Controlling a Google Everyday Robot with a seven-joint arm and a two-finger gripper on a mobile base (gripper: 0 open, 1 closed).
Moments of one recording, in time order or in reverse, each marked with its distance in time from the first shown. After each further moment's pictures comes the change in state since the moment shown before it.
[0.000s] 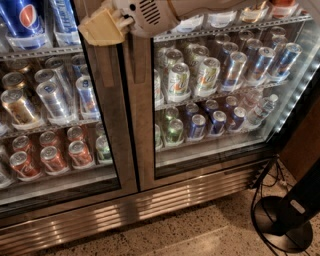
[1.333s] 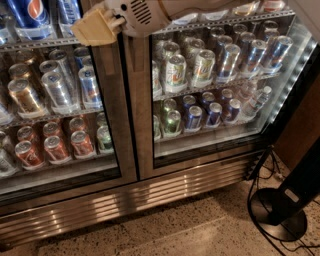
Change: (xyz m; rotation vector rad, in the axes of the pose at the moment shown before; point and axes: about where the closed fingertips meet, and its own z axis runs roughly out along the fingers) arm -0.006 0.005 0.010 -0.032 -0.009 -0.013
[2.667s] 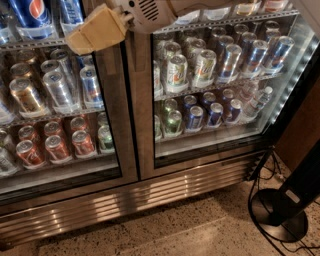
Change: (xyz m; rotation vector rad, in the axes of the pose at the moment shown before) arm 0.004 -0.012 -0.006 0.000 0.000 0.000
